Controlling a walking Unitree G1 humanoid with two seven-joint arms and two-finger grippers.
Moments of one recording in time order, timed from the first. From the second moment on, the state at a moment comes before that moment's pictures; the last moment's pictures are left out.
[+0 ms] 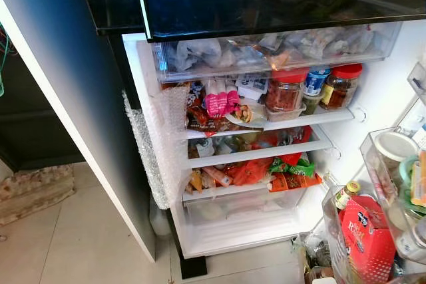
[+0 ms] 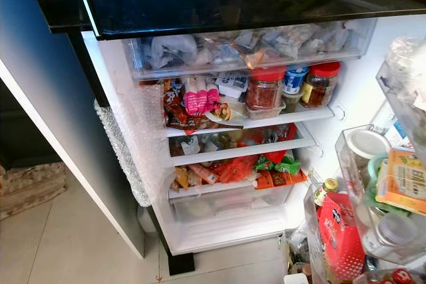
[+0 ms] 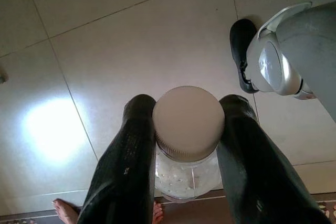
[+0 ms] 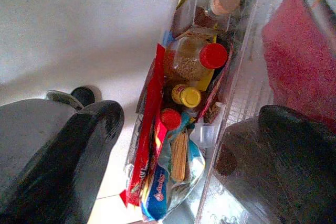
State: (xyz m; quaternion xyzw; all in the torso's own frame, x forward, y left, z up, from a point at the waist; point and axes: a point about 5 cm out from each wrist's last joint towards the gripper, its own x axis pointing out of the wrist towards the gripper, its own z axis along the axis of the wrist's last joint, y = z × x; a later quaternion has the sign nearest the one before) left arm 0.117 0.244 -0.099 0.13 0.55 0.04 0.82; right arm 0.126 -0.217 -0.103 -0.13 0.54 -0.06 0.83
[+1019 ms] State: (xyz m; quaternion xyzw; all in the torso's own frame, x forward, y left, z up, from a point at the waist) left arm 0.117 0.245 -0.099 0.13 0.55 0.04 0.82; right arm 0.123 -0.217 -0.103 -0.16 0.54 -0.11 0.82
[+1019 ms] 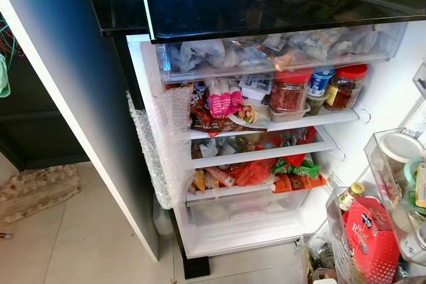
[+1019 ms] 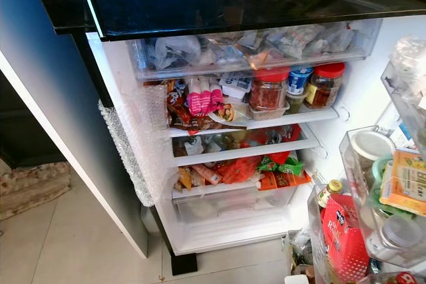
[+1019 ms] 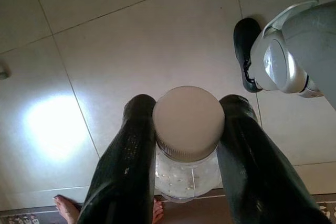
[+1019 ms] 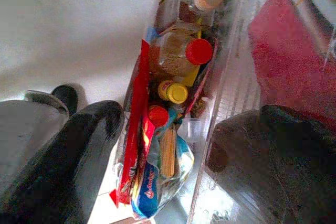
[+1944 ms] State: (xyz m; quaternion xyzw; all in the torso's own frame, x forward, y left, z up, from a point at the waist) left arm 0.117 0.245 -0.099 0.13 0.55 0.04 0.82; right arm 0.117 -0.281 -0.087 -0.15 0.54 -0.15 0.81
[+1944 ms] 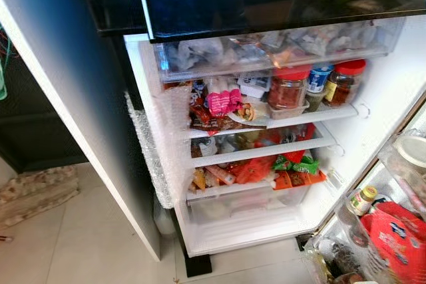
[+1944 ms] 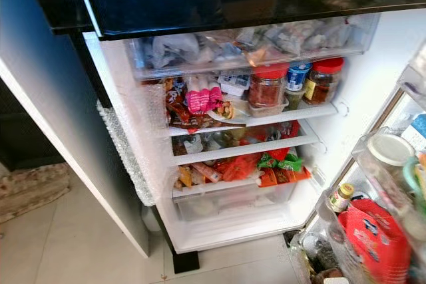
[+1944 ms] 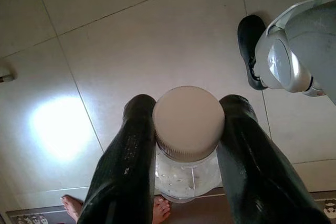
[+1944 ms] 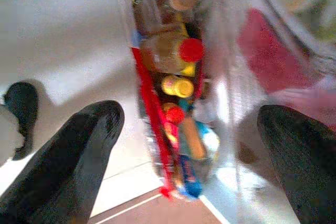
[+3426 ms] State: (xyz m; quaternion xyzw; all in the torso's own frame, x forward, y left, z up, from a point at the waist) left arm 0.124 0.247 -0.096 0.13 0.54 0.03 0.83; right arm 0.124 -0.211 -0.104 -0.01 0.55 -0.04 0.83
